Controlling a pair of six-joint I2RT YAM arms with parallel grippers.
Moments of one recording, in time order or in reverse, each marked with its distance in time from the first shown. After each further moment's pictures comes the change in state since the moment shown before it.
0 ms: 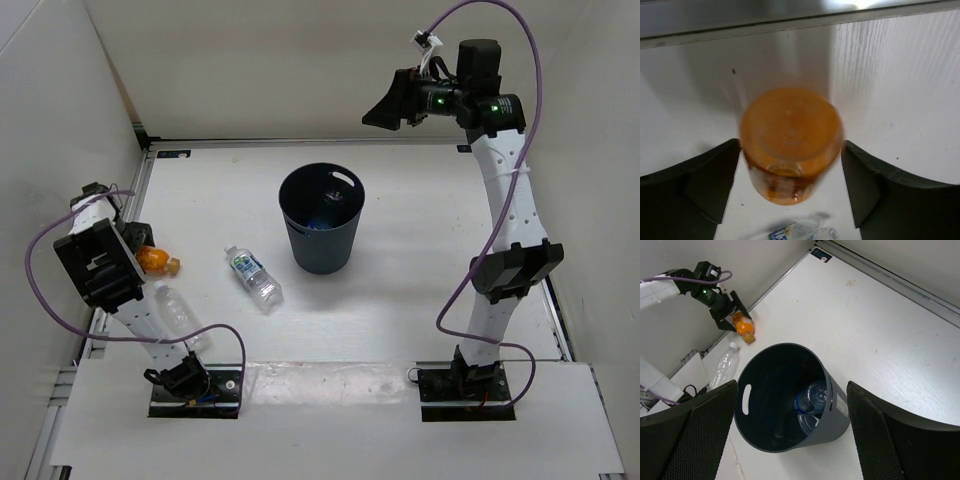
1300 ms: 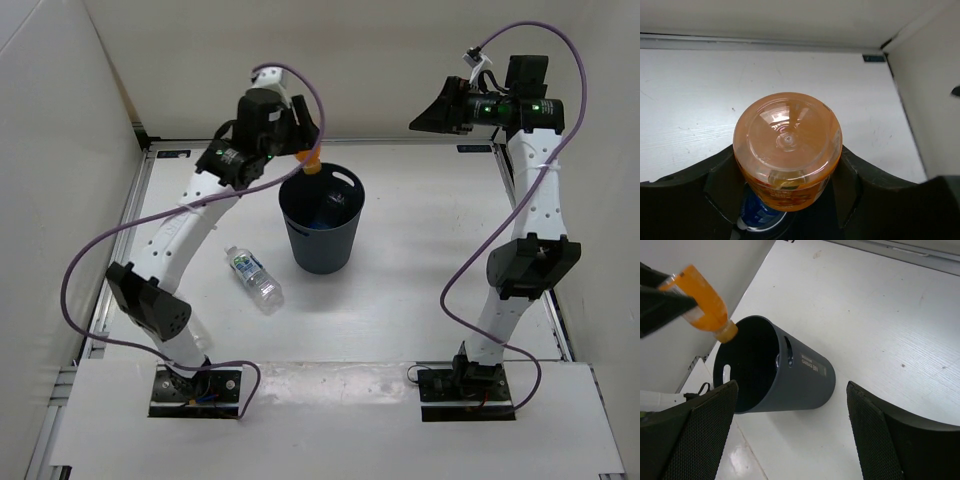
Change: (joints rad) left arm -1.075 -0.264 0.457 0.402 -0.057 0.438; right arm -0.256 0.014 -0.089 -0.133 -0.116 -0.036
